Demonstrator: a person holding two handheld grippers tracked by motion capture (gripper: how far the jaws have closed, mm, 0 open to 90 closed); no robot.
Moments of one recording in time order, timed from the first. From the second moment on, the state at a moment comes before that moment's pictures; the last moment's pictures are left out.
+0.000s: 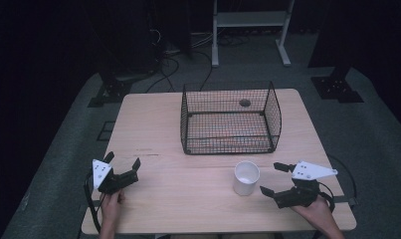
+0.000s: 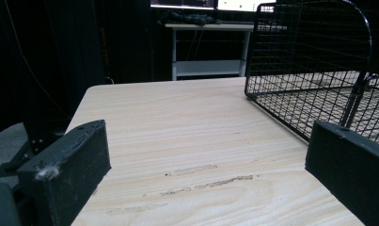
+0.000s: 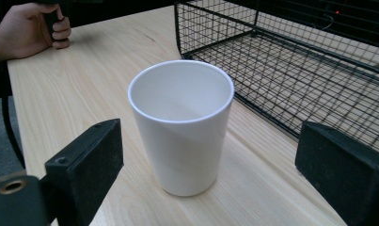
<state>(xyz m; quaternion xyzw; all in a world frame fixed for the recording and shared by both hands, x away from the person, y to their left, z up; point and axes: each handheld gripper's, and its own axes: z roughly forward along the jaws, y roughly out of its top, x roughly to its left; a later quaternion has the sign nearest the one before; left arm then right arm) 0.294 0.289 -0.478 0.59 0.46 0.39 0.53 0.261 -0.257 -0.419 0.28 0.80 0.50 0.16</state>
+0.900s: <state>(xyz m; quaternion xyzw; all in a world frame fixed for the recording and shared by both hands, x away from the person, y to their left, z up) 0.294 0.289 -0.478 0.59 0.46 0.39 0.53 0.283 -0.220 -0.429 0.27 0.83 0.47 0.12</state>
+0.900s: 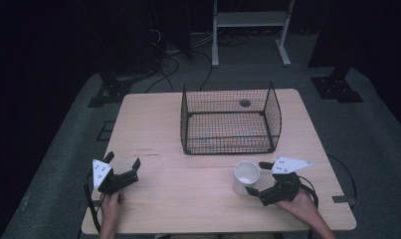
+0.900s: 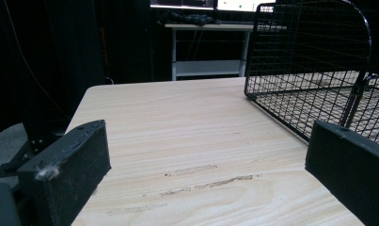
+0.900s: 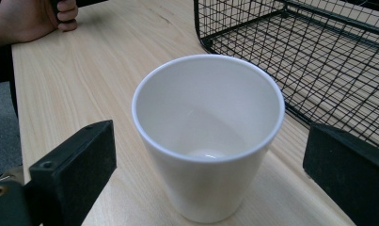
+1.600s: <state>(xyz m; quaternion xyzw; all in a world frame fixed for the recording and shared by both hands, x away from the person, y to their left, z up) 0.294 0.289 -0.478 0.59 0.46 0.39 0.53 0.298 -0.201 -0.435 0.26 0.84 0.46 0.11</state>
